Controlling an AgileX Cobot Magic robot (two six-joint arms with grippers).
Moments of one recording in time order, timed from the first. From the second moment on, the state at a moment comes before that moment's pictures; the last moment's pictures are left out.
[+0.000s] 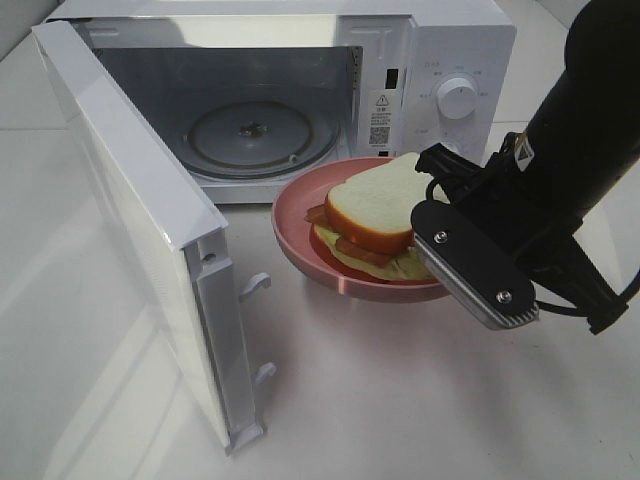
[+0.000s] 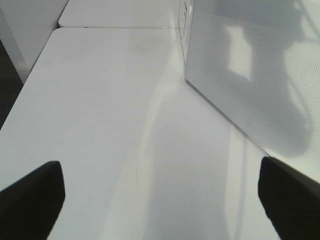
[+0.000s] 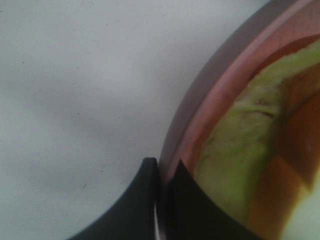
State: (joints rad) left arm -0.01 0.00 -0.50 -0.05 1.04 0.02; right arm 0.56 1.52 -0.92 -0.05 0.72 -1.61
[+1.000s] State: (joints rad) left arm -0.01 0.00 -0.50 -0.05 1.04 0.02; right arm 0.60 1.70 -1.12 -0.01 0.66 -1.62
